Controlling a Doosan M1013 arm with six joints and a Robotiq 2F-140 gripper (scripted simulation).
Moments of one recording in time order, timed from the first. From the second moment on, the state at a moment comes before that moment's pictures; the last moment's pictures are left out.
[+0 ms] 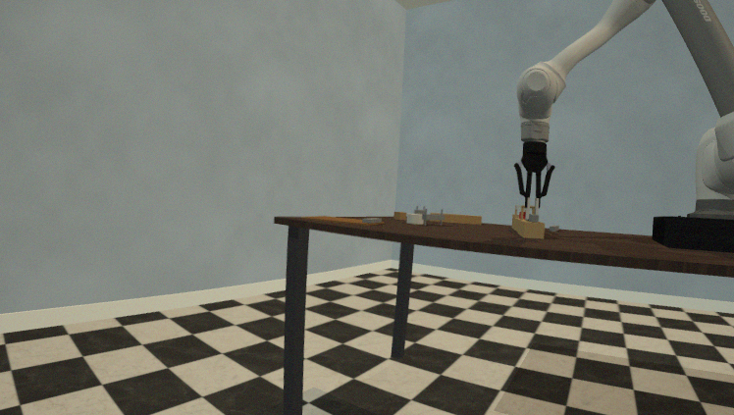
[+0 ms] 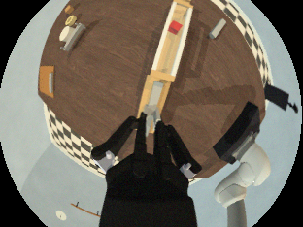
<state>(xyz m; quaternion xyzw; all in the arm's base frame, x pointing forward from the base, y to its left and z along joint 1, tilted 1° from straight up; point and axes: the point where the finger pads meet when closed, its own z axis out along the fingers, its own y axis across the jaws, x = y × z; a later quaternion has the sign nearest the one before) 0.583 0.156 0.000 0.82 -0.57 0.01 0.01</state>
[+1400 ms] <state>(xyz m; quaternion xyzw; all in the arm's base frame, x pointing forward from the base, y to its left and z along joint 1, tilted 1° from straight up) 0.605 0.098 0.001 0.82 -0.57 0.01 0.01</state>
